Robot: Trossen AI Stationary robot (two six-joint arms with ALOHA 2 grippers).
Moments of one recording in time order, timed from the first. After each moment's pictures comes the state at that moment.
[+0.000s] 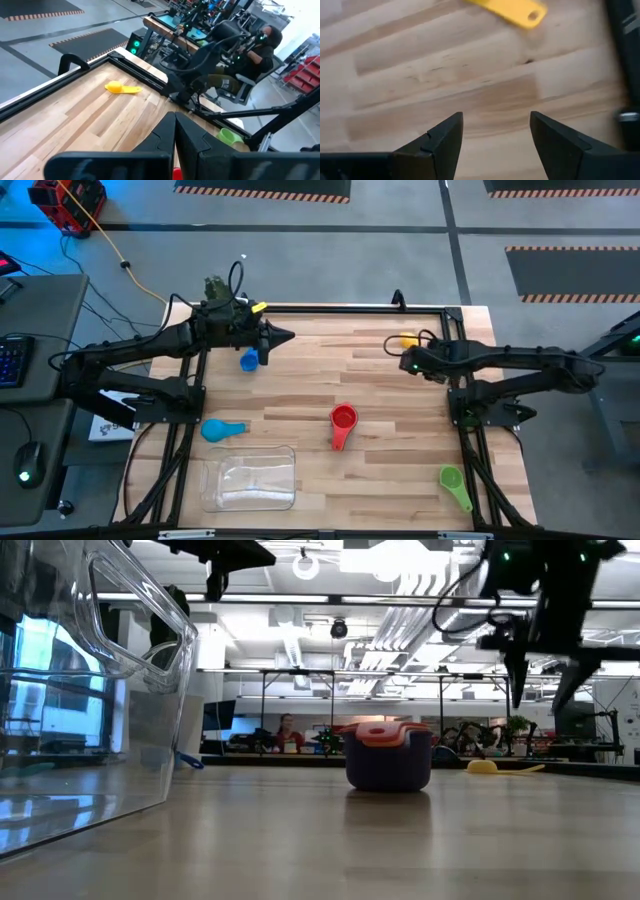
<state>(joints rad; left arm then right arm) 0.33 1.04 0.90 -0.08 0.15 -0.42 -0.22 1.04 0.71 -1.02 0.28 1.61</state>
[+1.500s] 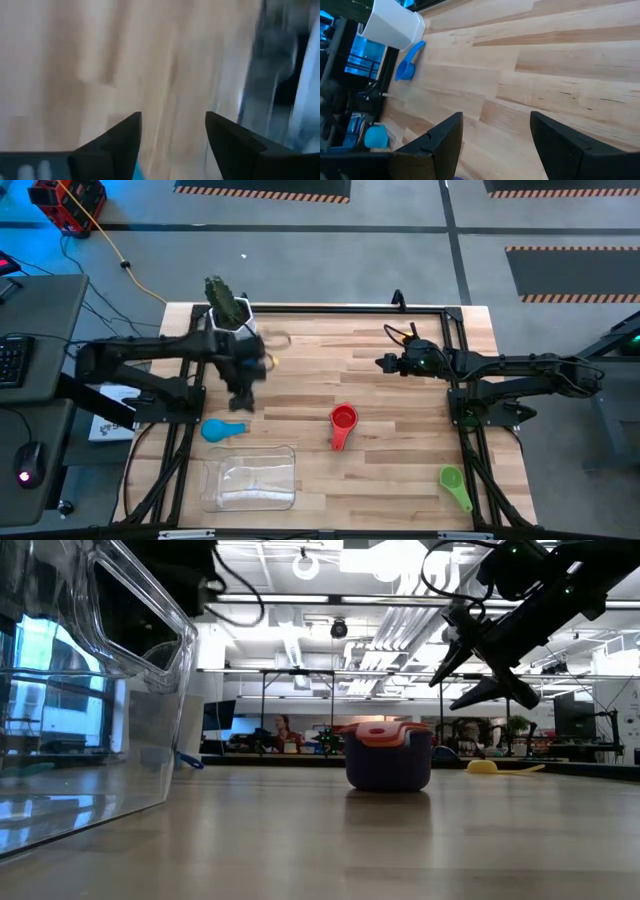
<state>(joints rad) 0.22 1.22 0.90 -1.03 0.56 -0.06 -0.26 0.99 0.46 -0.10 0.17 1.10</state>
